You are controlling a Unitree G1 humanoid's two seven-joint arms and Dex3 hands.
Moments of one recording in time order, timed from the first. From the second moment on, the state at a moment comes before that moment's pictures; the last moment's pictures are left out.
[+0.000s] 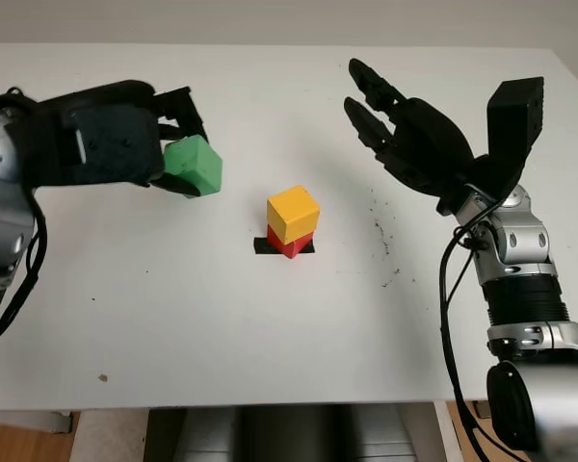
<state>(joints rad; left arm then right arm) -0.88 0.85 -0.16 -0.09 0.44 0.36 -0.91 -0.78 -0.34 -0.09 0.43 0.21 0.25 0.54</state>
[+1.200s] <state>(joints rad) -1.22 0.60 -0.40 0.12 0.55 0.20 -1.04 -0.72 -0.24 -0.11 0.40 0.21 0.21 0.32</state>
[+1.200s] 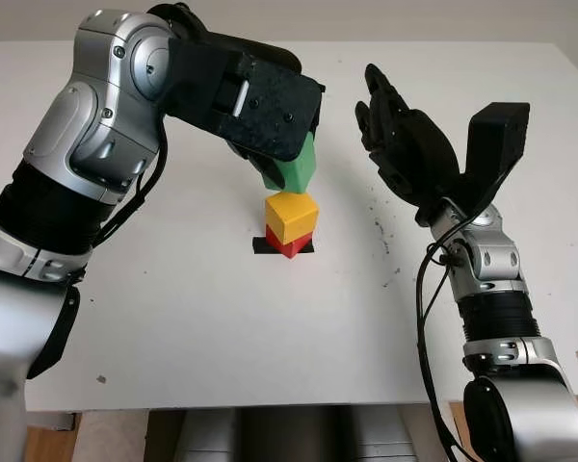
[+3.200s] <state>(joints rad) -1.17 0.55 -0.42 0.11 0.52 0.33 -1.13 -0.71 -0.23 -0.13 0.36 0.21 0.24 0.31</state>
